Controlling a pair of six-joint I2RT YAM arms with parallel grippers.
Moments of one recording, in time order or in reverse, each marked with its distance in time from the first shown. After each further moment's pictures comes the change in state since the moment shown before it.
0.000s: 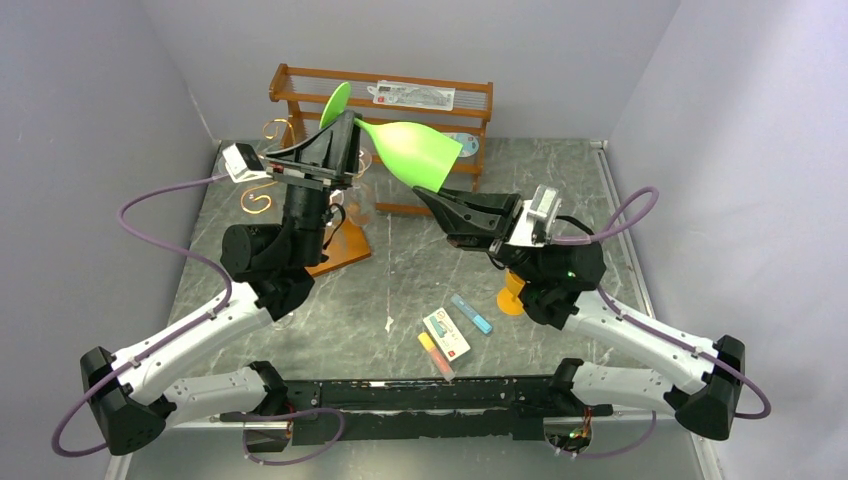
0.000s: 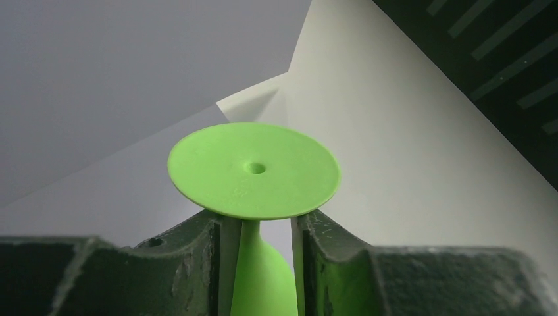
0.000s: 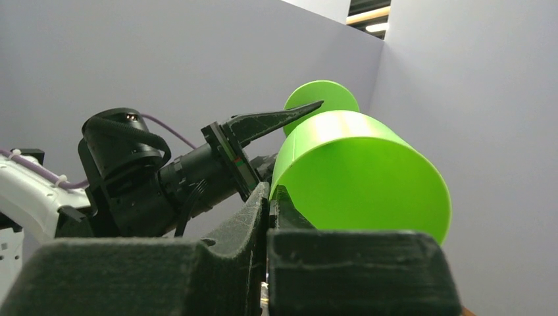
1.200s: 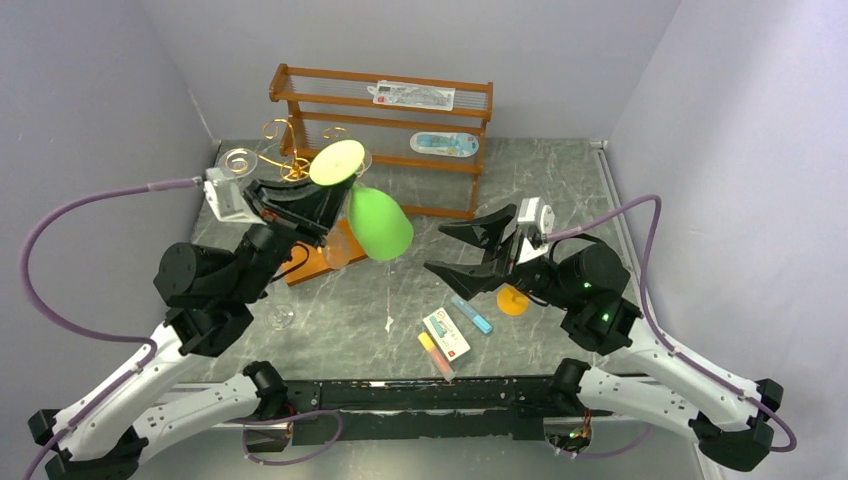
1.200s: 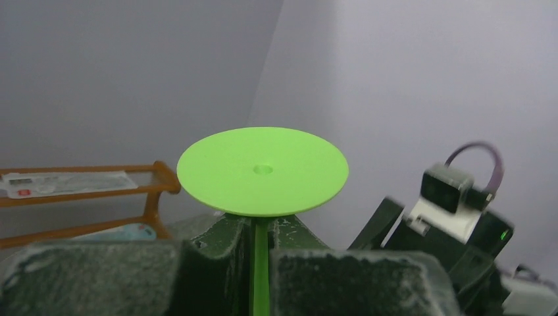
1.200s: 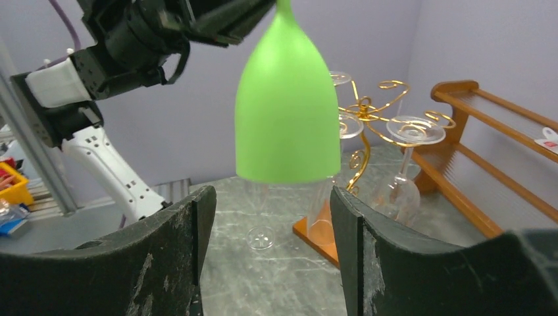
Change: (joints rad) left arm -0.002 -0.295 0.013 -0.565 0.312 0.802; right arm -0.002 -0.293 -0.089 -0.661 -0.006 0.163
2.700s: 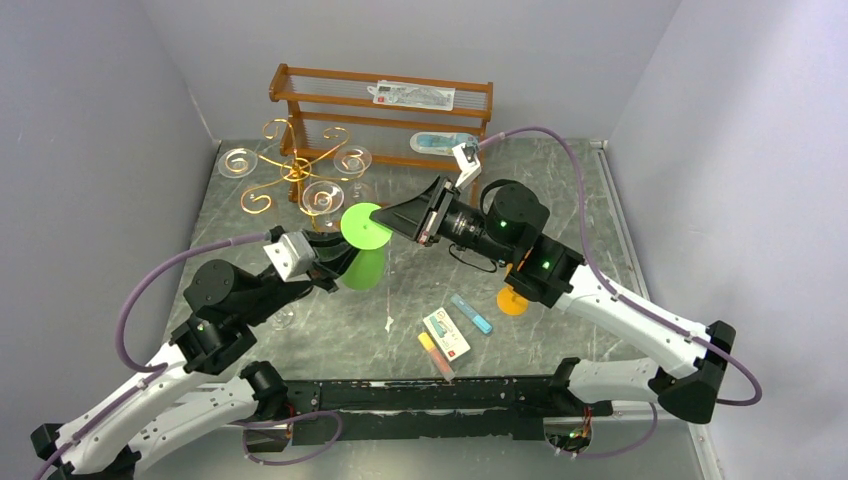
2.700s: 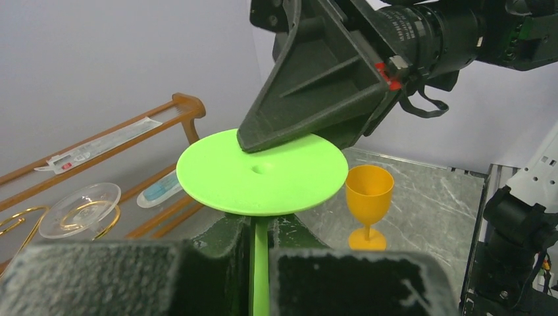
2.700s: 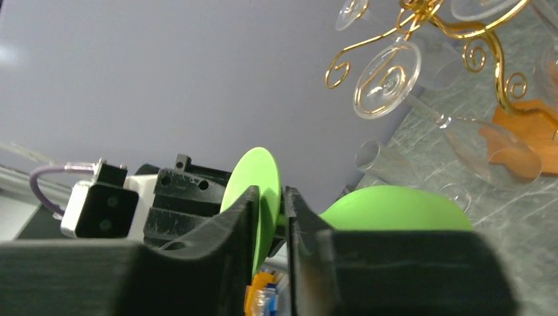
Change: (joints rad) left arm 0.001 -0.154 -0.212 -0.247 0.250 0.482; right arm 0.000 0.428 0.348 -0.162 0.119 0.914
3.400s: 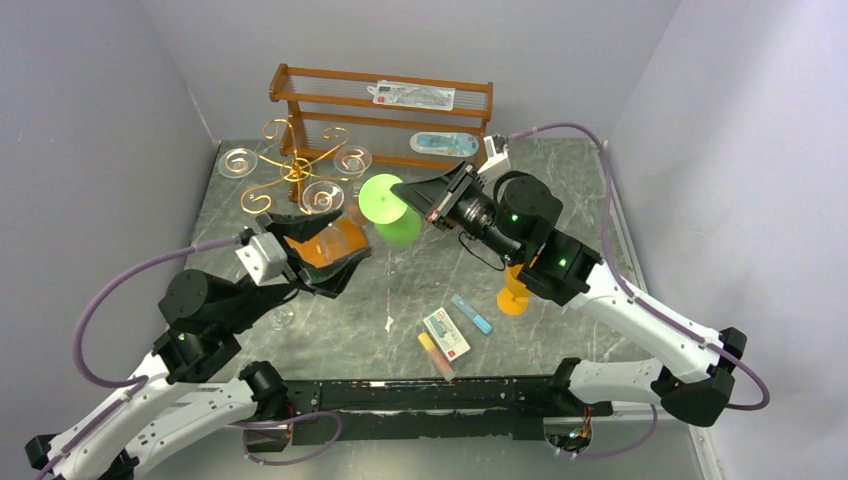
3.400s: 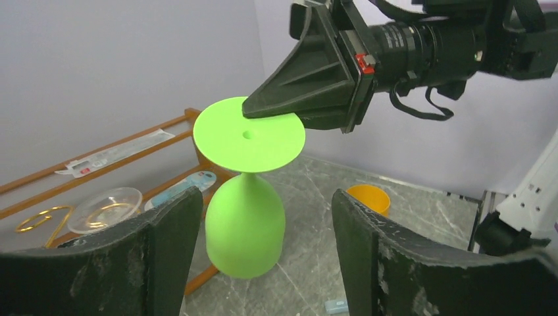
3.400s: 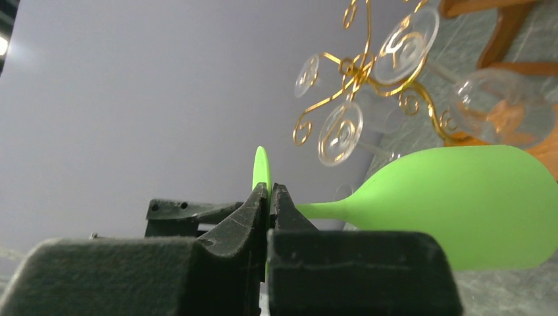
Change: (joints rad) left arm 0.001 -0.063 0.007 -0.017 -0.018 -0.032; right arm -0.001 -0.034 0.064 -0.126 0.232 0.060
